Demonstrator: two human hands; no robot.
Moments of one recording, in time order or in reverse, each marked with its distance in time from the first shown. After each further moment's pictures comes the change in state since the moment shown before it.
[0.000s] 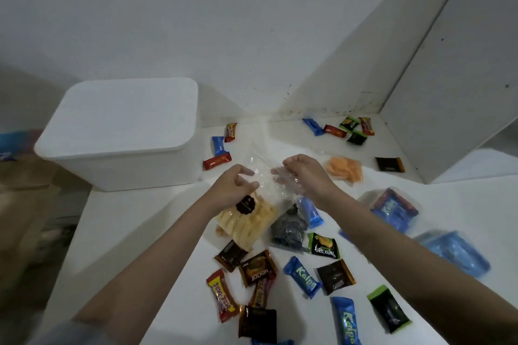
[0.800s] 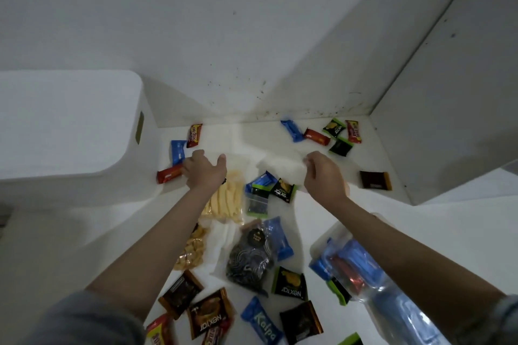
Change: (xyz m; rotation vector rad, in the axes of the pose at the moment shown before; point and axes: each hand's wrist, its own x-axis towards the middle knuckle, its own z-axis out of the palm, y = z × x) left_hand 0.154 0.006 0.044 0.136 0.549 -0.313; right_hand 0.134 0.070 -0.119 -0.806 0.349 -0.452
